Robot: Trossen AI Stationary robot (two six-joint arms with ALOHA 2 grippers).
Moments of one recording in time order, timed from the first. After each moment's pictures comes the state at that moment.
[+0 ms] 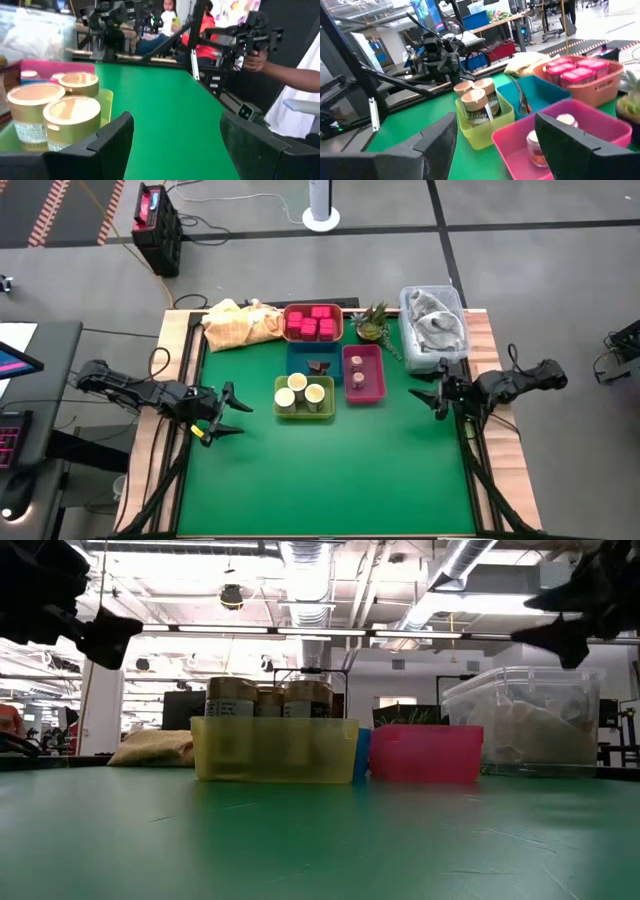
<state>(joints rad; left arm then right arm) -0.30 0.12 0.03 0.07 -0.07 -0.16 0.32 0.00 0.16 -0.20 0.56 0.33</state>
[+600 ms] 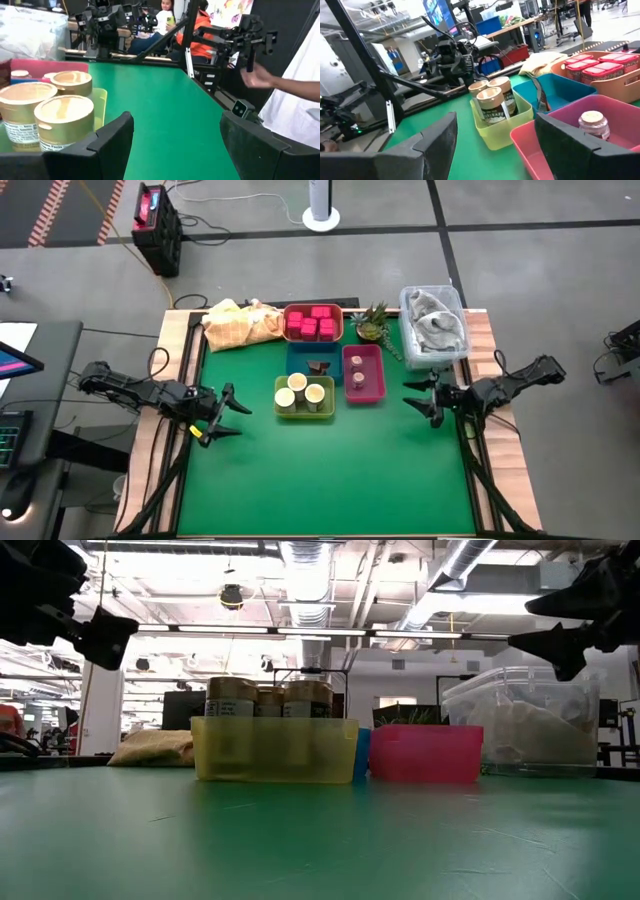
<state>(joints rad) -0.30 0.08 0.02 0.02 -0.04 -0.16 0.39 0.03 0.03 0.03 0.57 0.32</state>
